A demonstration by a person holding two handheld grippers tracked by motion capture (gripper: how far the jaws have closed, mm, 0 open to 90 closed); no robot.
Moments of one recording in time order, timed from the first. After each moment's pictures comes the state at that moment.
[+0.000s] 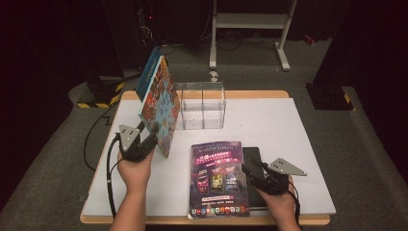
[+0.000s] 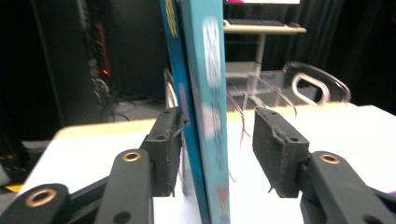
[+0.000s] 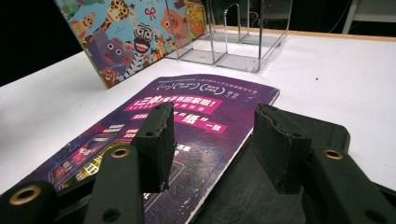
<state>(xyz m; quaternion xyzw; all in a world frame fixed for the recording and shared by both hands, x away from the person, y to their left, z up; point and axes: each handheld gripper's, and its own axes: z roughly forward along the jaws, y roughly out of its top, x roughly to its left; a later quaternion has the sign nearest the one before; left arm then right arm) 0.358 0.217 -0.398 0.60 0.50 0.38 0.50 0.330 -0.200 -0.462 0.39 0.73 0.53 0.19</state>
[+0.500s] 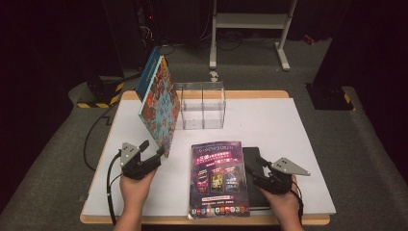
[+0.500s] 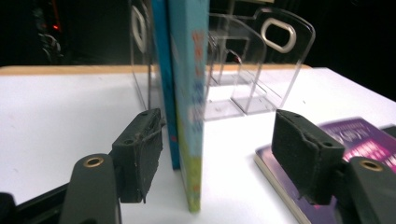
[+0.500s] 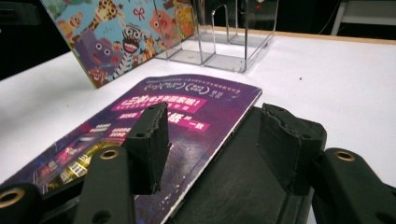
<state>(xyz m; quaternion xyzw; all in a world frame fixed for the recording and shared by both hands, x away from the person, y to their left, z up) 0.332 0.225 -0.448 0.63 0.50 0.29 0.51 0.331 -0.208 -0.462 0.40 0.73 0.52 0.20</state>
